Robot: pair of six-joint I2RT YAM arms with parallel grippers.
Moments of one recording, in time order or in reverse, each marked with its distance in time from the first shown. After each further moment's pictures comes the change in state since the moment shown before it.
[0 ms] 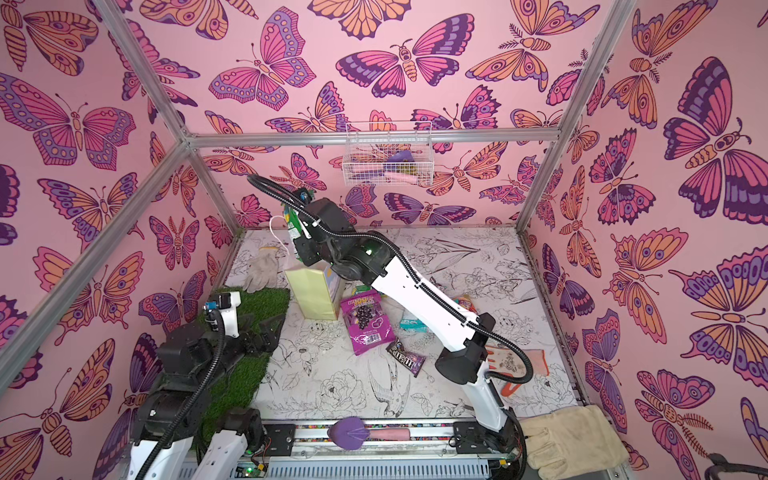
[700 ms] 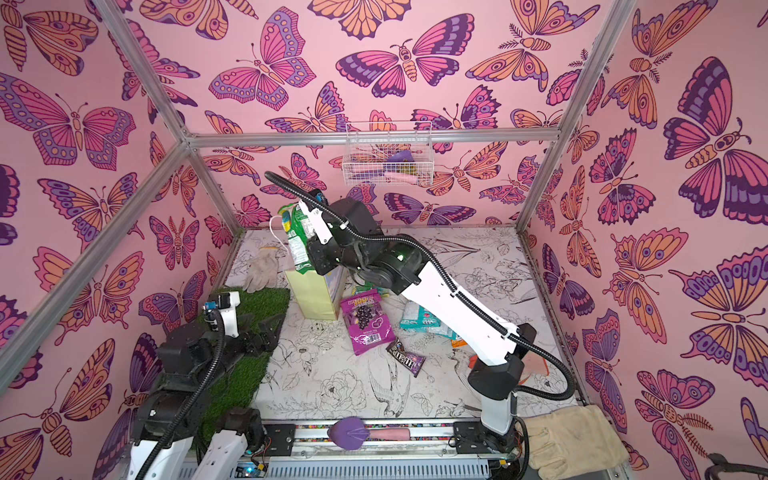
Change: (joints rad) left arm 0.000 0.000 0.000 0.000 -0.015 0.000; right arm 0.000 -0.236 -0.219 0.023 -0.179 0.026
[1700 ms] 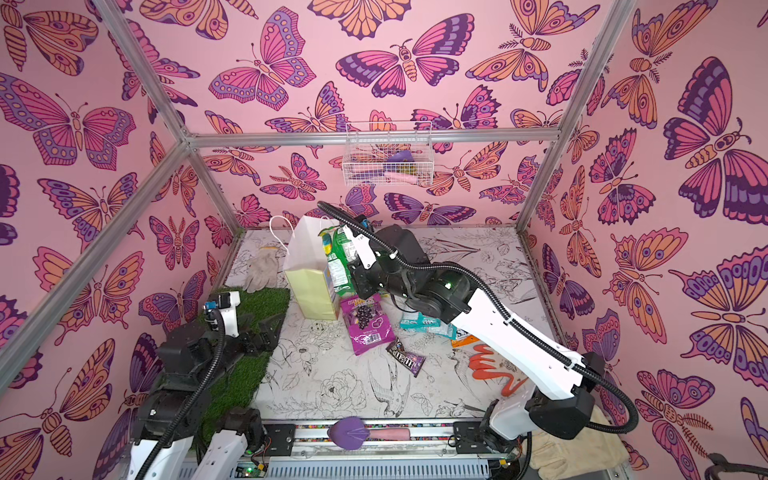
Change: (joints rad) left arm 0.000 0.001 0.000 0.000 -0.001 0.000; right arm -0.042 -0.397 -0.558 0.104 -0.005 0.018
